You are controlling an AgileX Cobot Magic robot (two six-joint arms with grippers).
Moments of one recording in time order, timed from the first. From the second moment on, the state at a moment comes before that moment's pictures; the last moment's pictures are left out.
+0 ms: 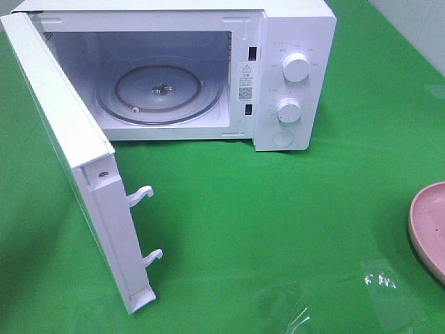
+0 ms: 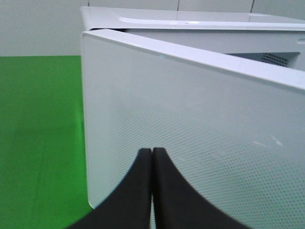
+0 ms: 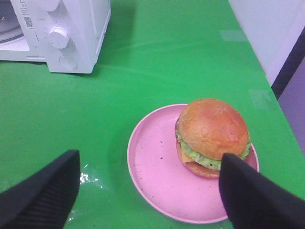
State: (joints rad) left arm 0.01 1.31 -0.15 0.41 -1.03 -0.24; right arm 0.12 0.00 -0.51 -0.15 1.01 0.10
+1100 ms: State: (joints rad) left arm -0.50 1.65 -0.38 -0.11 -0.95 -0.01; right arm 0.12 0.00 -0.51 -0.15 1.01 0.10
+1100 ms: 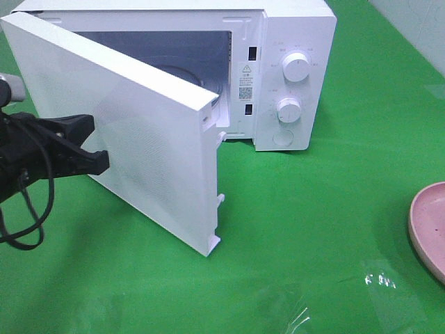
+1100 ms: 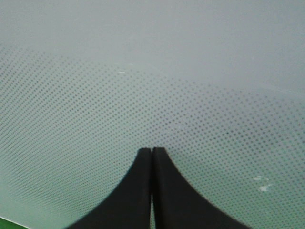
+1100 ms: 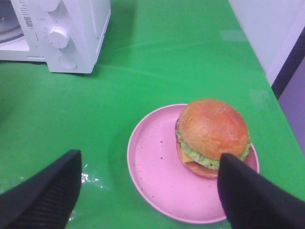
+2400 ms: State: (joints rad) left arm -0.67 2.02 -1.01 -0.27 -0.74 0.09; right arm 0.12 0.00 -0.51 -0.15 1.01 0.10
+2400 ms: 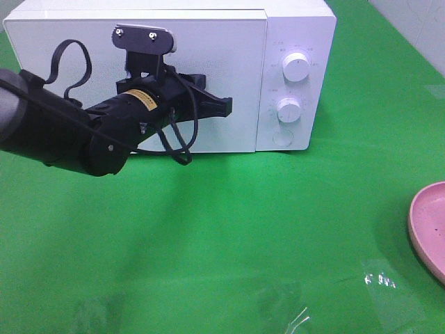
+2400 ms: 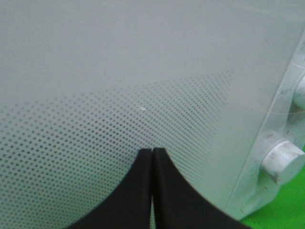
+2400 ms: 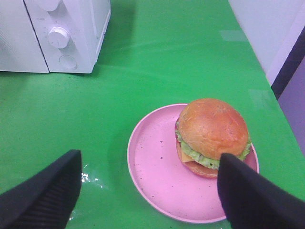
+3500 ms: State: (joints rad) left arm -0.75 1.76 -0.79 -0.35 -0.24 0.15; right arm 0.12 0.00 -0.51 -0.15 1.01 0.10
